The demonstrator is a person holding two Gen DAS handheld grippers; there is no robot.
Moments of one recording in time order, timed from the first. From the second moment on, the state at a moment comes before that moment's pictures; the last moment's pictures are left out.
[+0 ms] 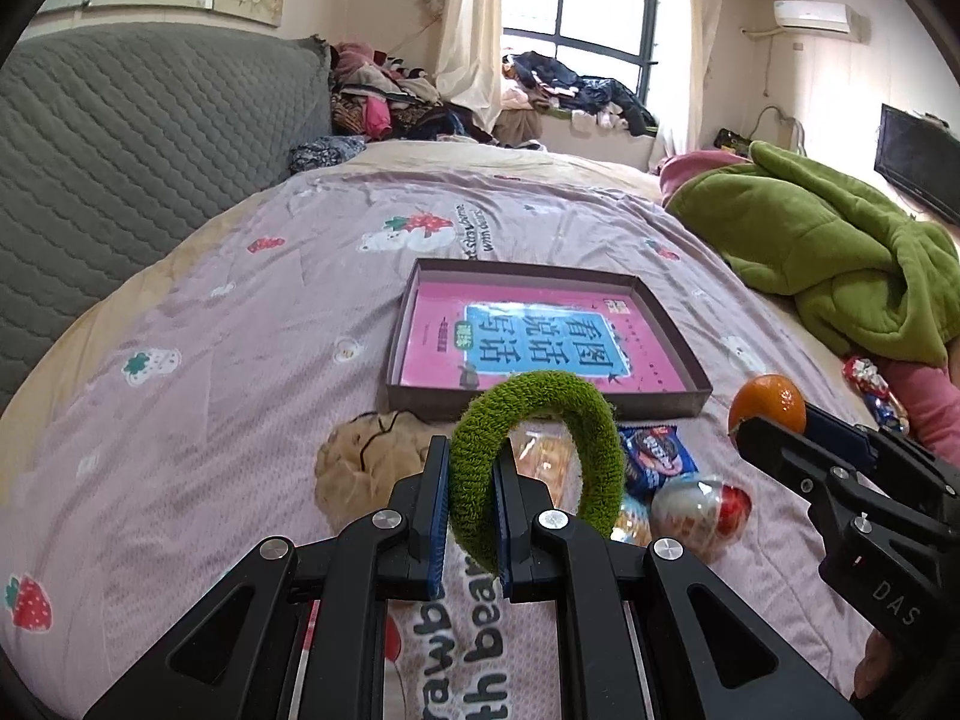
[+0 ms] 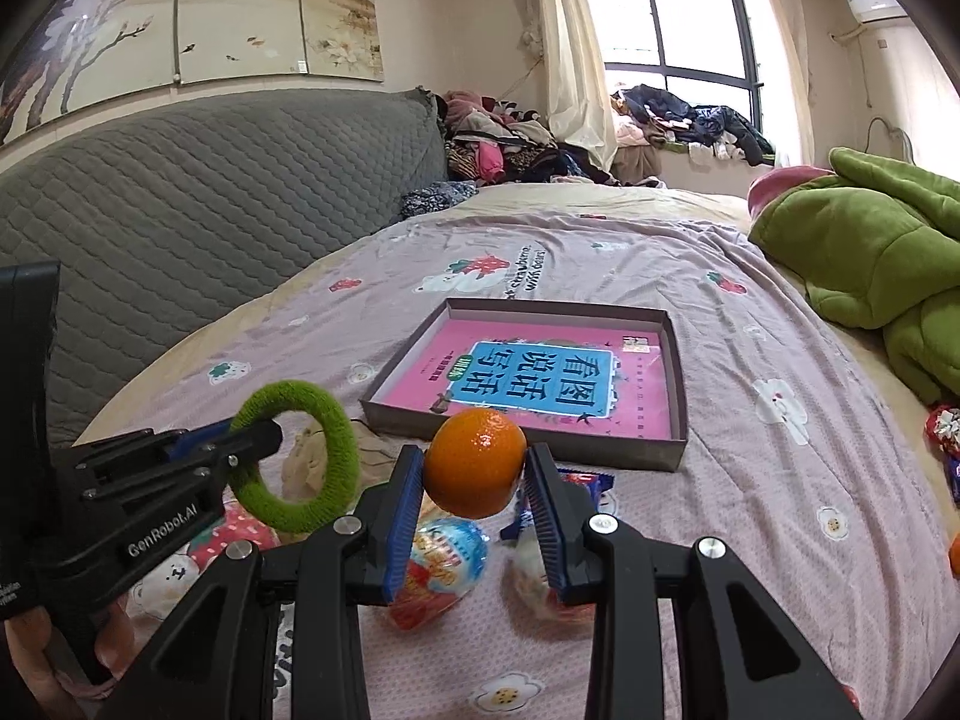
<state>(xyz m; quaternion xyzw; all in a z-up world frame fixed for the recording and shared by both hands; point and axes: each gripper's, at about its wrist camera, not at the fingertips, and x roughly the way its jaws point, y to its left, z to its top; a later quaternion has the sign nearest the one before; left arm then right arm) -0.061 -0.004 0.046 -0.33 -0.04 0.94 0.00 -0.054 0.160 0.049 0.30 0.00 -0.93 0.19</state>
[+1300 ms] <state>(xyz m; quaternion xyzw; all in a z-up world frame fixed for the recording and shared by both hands) -0.179 0.011 0.060 -0.36 -0.03 0.93 -0.01 -0.158 0.185 0.051 0.31 0.01 -0.93 0.20</state>
